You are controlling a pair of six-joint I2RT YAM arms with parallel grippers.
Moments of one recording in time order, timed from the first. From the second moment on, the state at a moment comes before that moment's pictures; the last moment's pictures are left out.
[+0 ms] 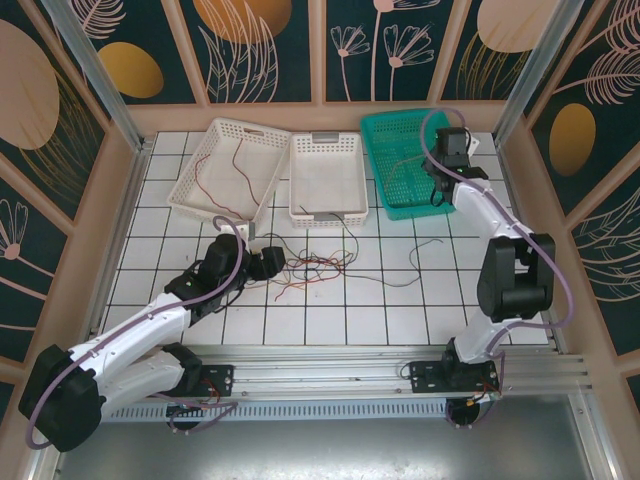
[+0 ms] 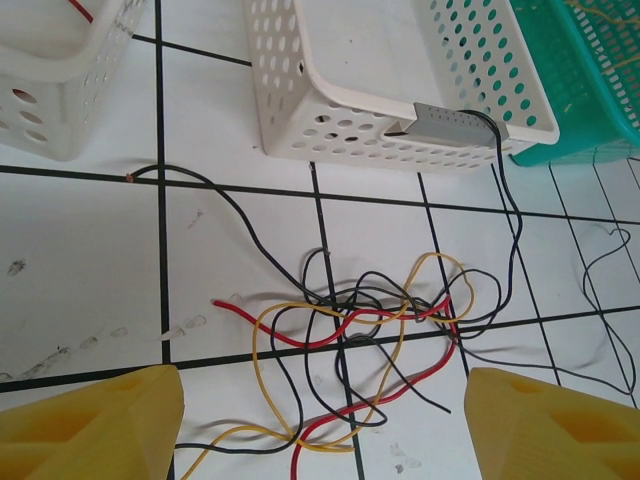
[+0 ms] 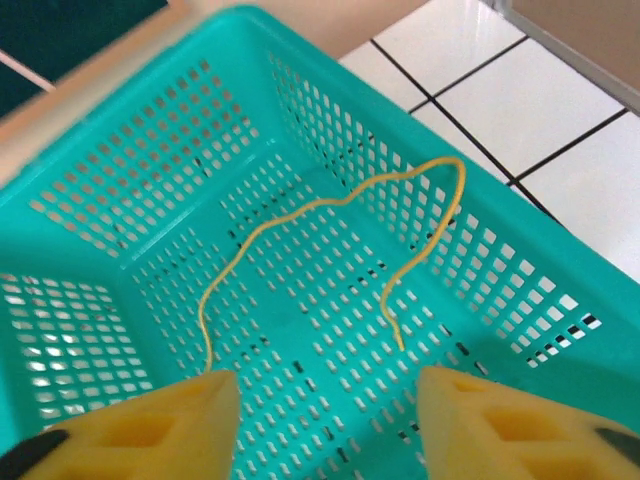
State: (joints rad) left arm -0.63 1.00 0.52 -0.13 -0.03 -0.67; right arm 0.12 1.67 1.32 -0.31 0.29 0.58
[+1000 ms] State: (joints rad) left arm -0.63 1.02 0.47 -0.08 -0.03 -0.69; right arm 0.55 1.13 0.75 -0.26 -0.08 0.60
